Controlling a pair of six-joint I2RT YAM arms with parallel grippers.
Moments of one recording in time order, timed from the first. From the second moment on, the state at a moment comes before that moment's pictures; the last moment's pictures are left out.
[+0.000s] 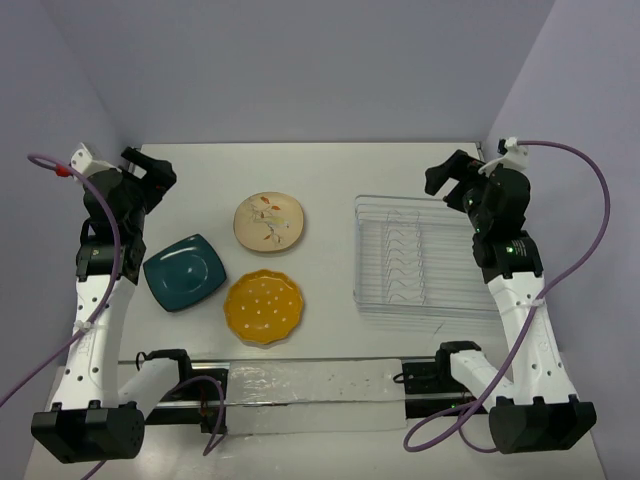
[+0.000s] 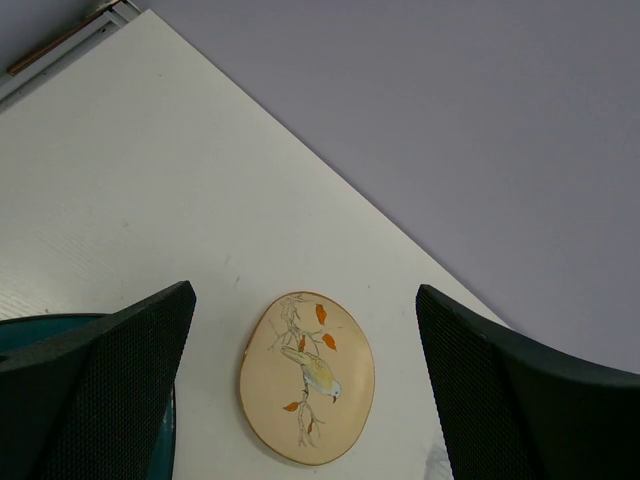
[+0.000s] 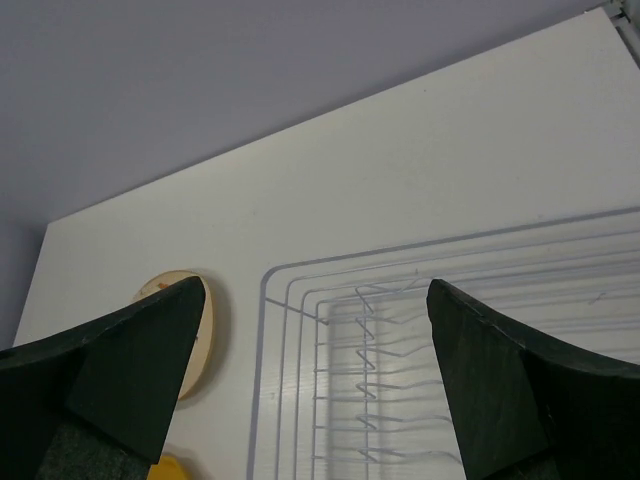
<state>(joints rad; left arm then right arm) 0.01 0.97 1.08 -0.33 -0.20 -0.70 0.02 0.92 1.06 -0.34 0.01 0.46</state>
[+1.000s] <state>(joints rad) -0.03 1.48 1.07 -0.25 0.09 -0.61 0.52 1.94 1.73 -0.33 -0.18 0.33</state>
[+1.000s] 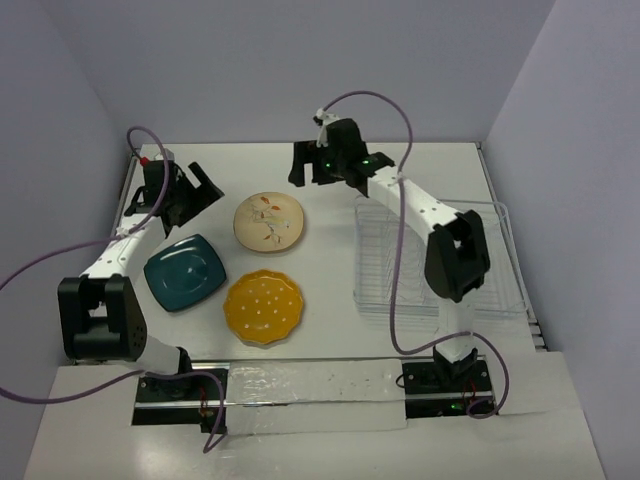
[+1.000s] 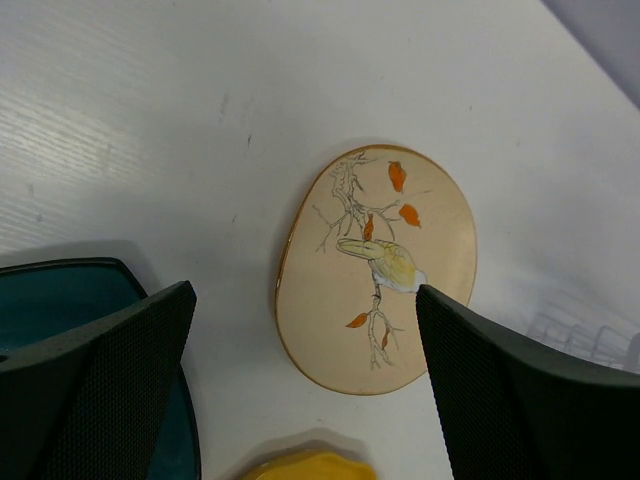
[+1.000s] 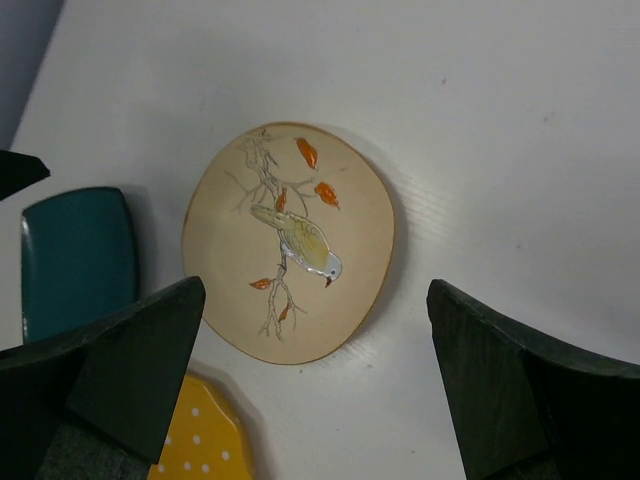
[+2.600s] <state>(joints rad) -0.10 1.91 1.16 -0.18 0.25 -0.55 0.54 2.36 1.87 -0.41 -0.31 0.71</state>
